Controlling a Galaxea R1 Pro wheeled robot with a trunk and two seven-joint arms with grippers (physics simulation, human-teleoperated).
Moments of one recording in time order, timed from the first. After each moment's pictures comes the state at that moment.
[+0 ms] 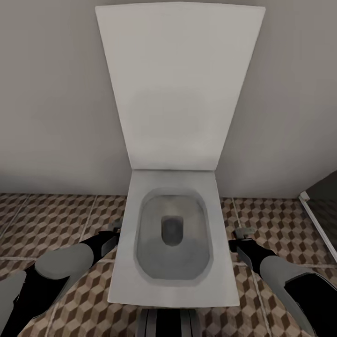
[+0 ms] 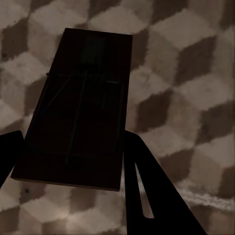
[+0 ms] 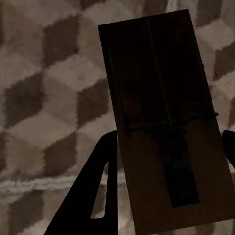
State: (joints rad) left arm -1.06 0.01 -2.11 -0.05 2.19 0.18 0.23; right arm -0.96 -0.11 0.40 -0.08 -0.28 0.19 -0.16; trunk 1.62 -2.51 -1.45
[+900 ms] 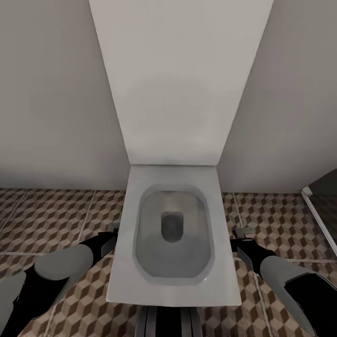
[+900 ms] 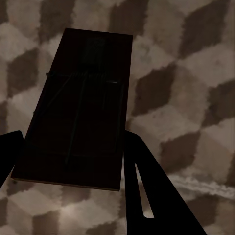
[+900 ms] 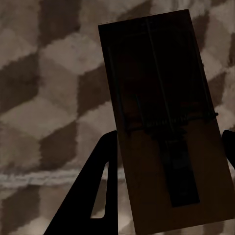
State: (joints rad) left arm -1.06 0.01 -2.11 -0.05 2.19 0.18 0.21; right arm -0.96 -0.11 0.40 -0.08 -0.28 0.16 -0.16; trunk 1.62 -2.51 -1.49
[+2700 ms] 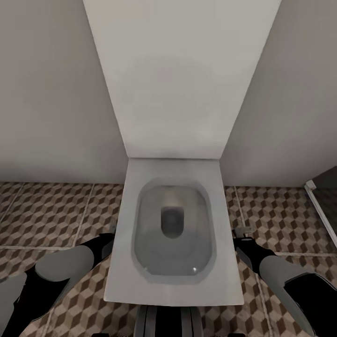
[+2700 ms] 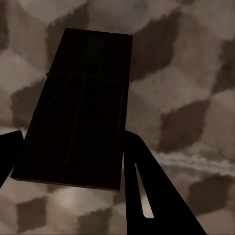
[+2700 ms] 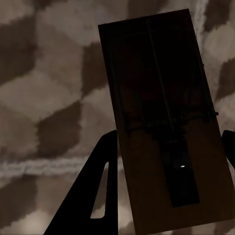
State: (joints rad) left arm -1.05 0.01 -2.12 -0.06 2.19 0.18 0.21; right arm -0.96 -0.11 0.40 -0.09 -0.27 0.16 -0.17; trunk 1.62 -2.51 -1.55
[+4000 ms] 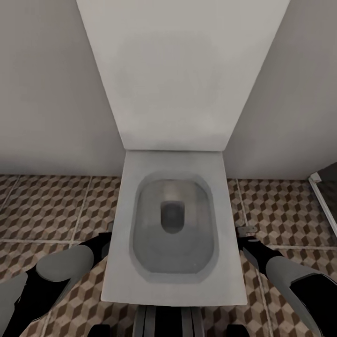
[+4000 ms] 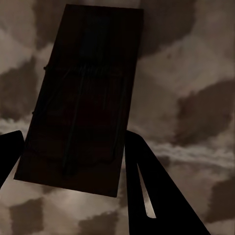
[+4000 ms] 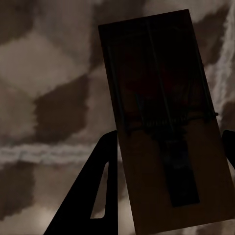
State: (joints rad) left arm -1.05 0.01 -2.13 -0.04 2.17 0.16 0.20; right arm -0.96 -0.15 0.40 -0.08 -0.28 0.09 -0.04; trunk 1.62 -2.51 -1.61
